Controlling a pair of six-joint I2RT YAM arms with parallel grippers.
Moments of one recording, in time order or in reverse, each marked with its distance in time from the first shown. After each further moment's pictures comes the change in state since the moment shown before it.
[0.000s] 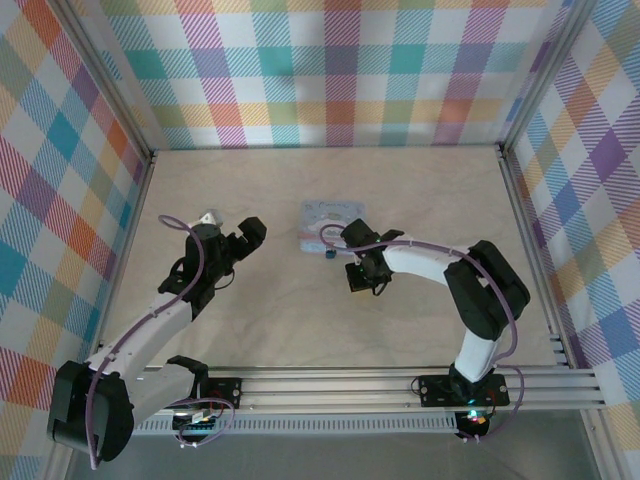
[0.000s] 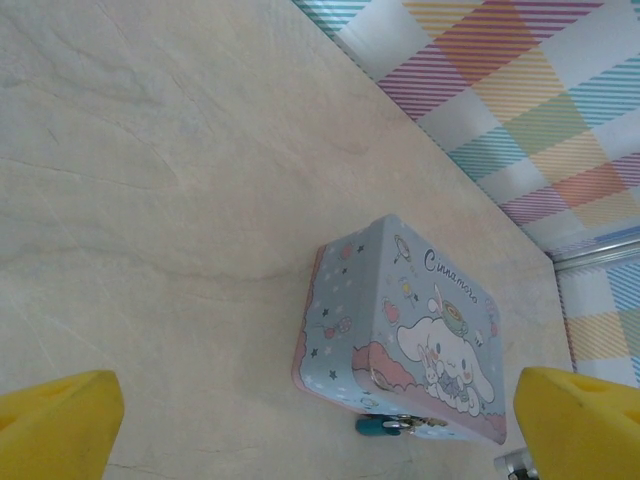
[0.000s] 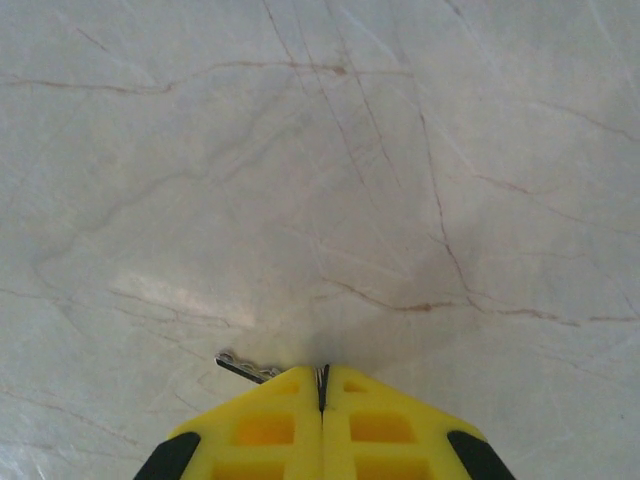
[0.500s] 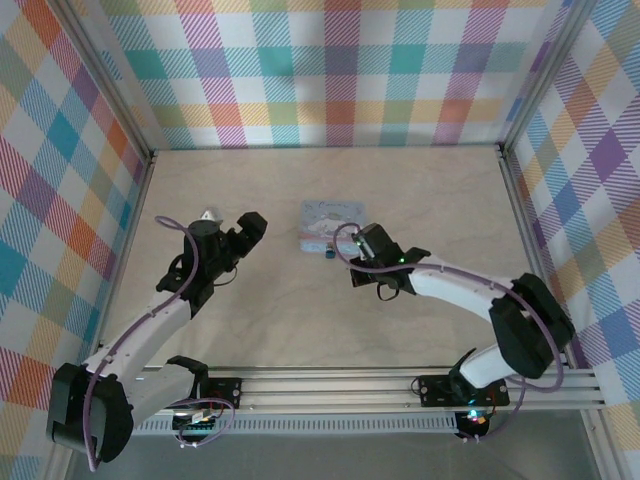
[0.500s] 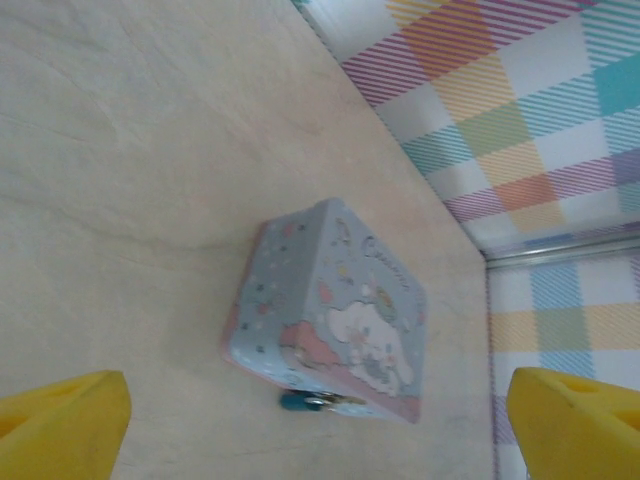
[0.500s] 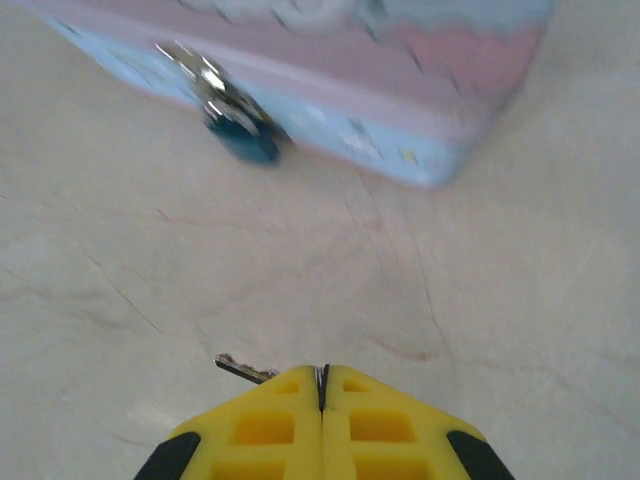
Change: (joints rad) left arm -0.009 -0.002 0.055 -0.030 0.093 -0.184; right arm 0.055 -0.304 -0.209 0.335 0.124 -0.032
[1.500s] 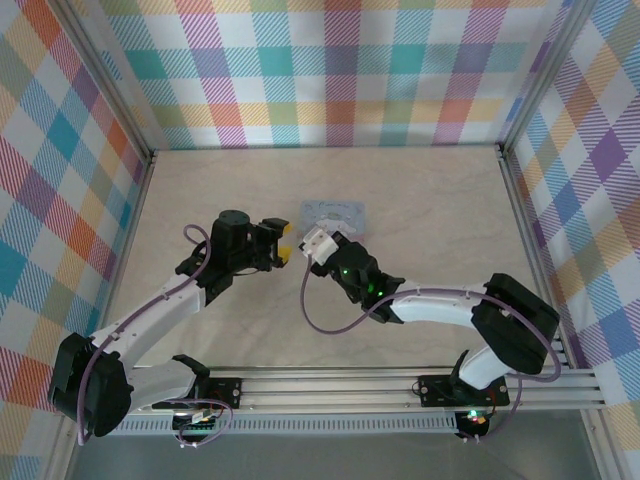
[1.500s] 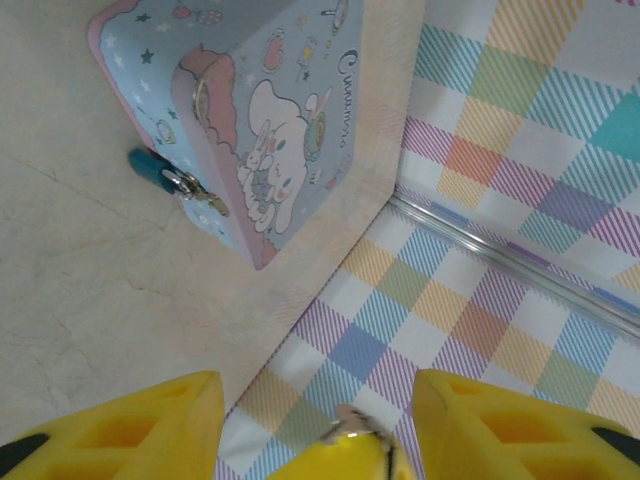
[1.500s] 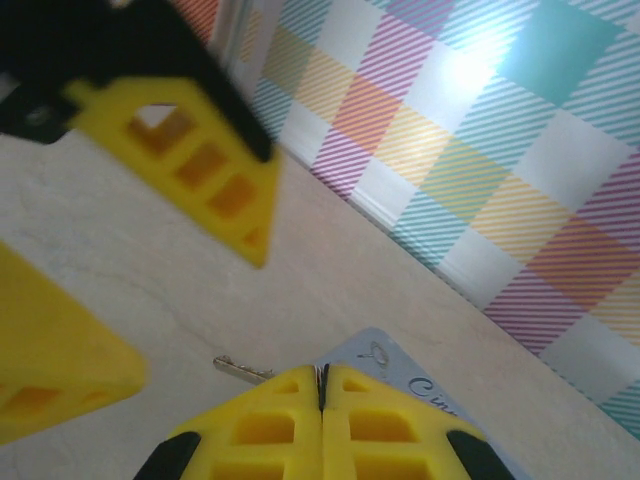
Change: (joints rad) left arm -0.181 0.130 0.133 -0.073 0.130 -0.756; right arm 0.253 0.084 -0.095 0.928 0.247 -0.754
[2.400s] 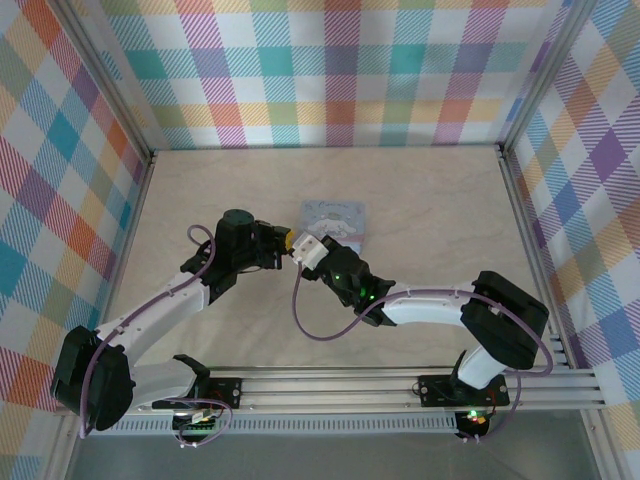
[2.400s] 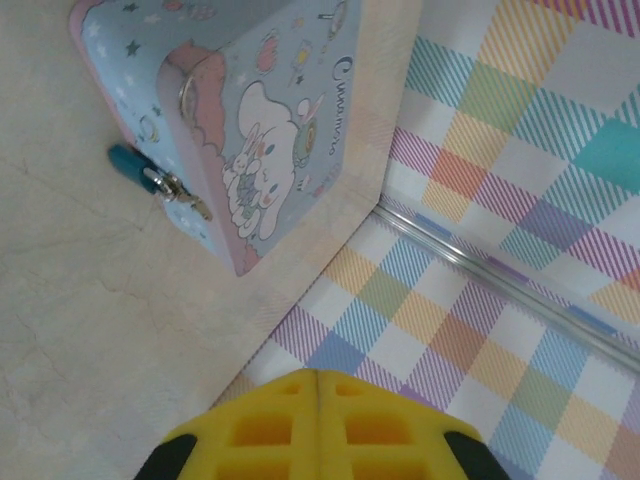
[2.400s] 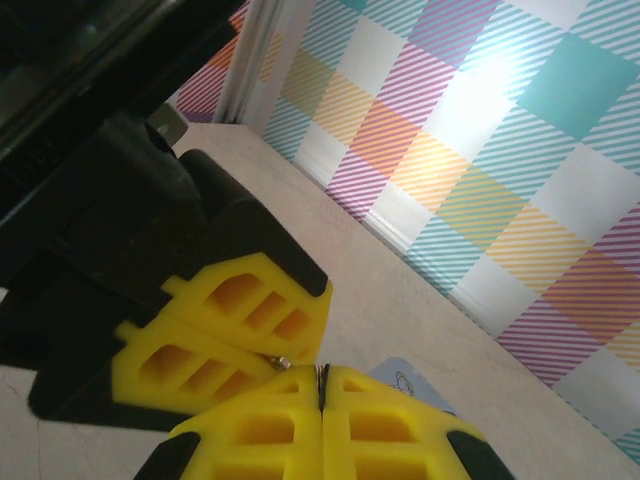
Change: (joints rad) left arm -0.019 0.033 0.000 0.047 -0.031 -0.066; right arm 0.041 0.047 0.027 0.053 0.019 -0.031
